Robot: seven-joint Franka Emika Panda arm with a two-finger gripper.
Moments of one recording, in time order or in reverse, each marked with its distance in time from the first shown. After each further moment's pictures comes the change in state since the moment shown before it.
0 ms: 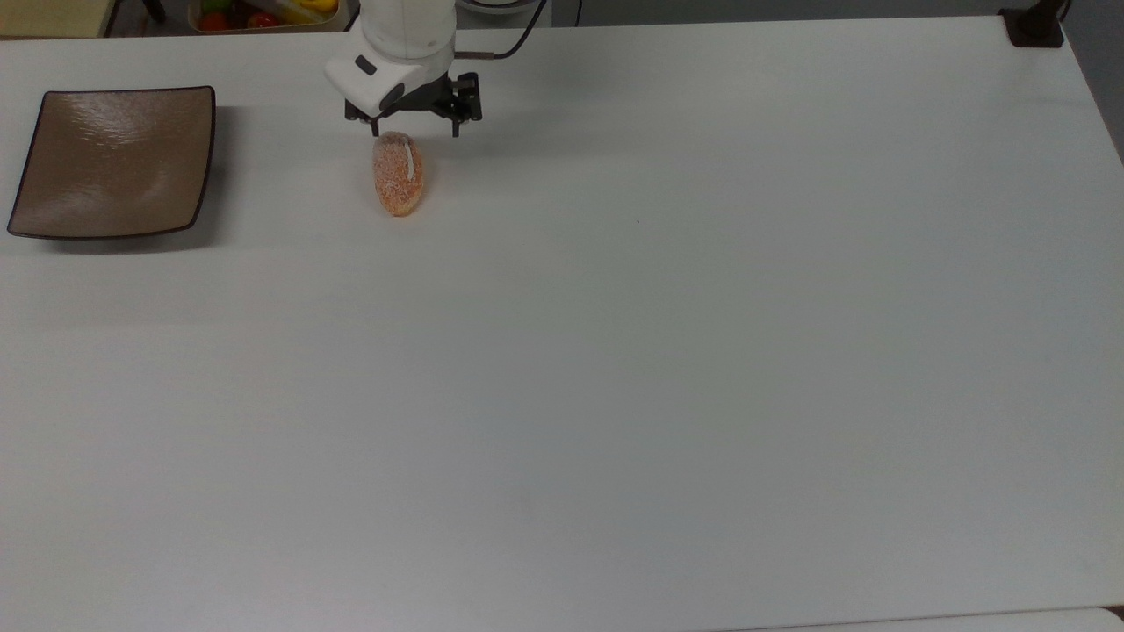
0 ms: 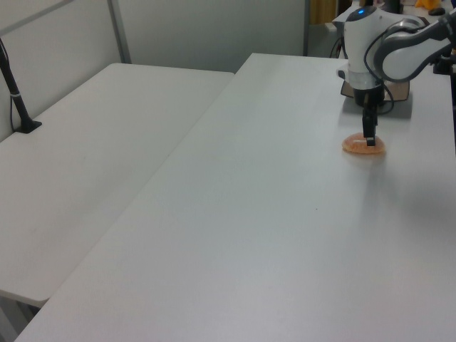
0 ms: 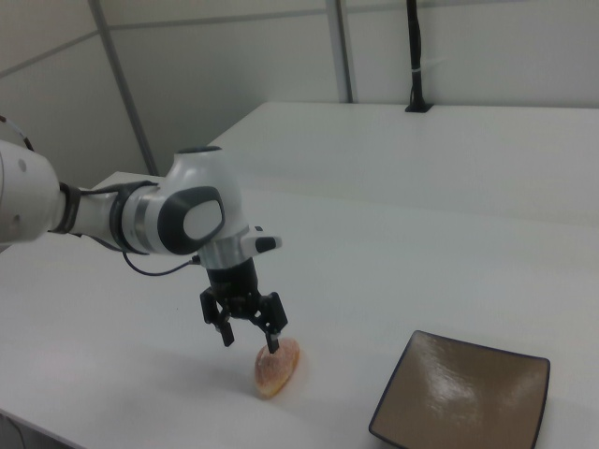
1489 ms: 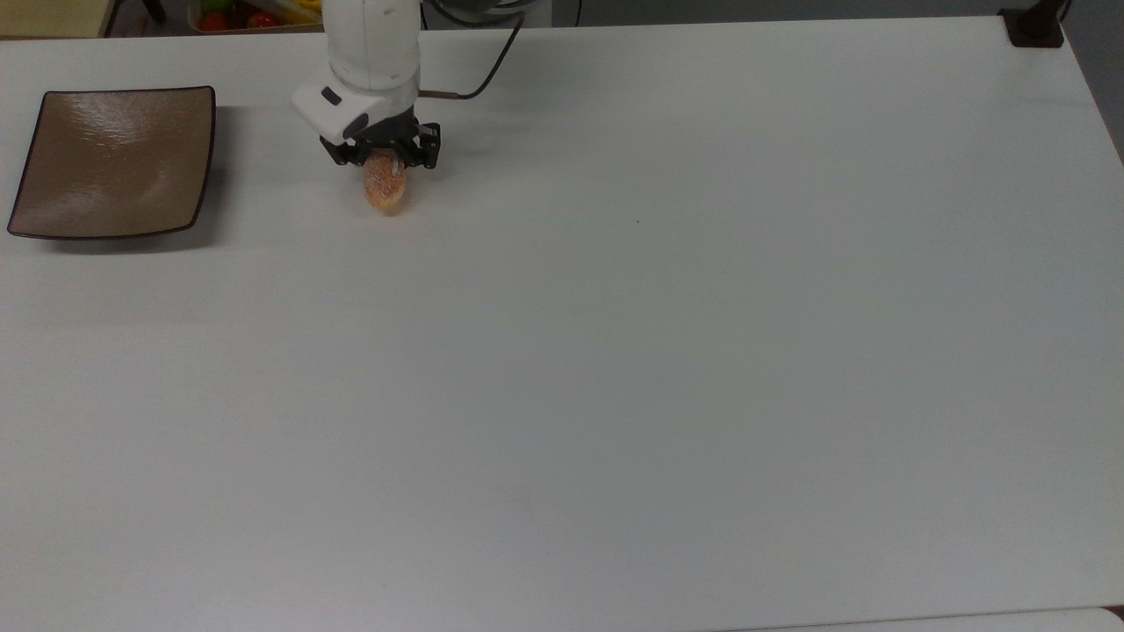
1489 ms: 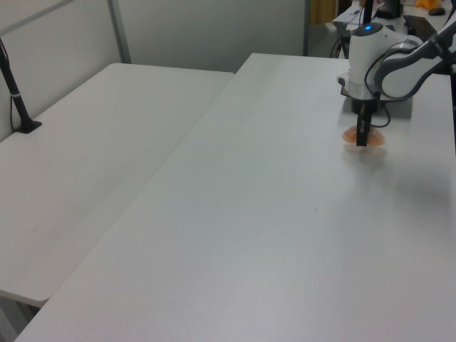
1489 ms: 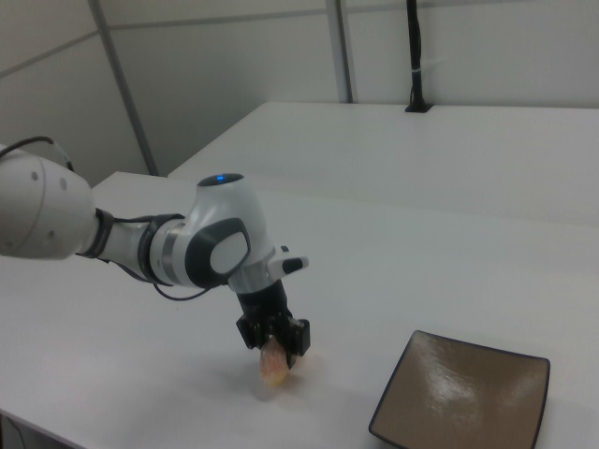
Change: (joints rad) arm -0.081 0.078 -0.002 -0.038 -0.047 0.228 -0.006
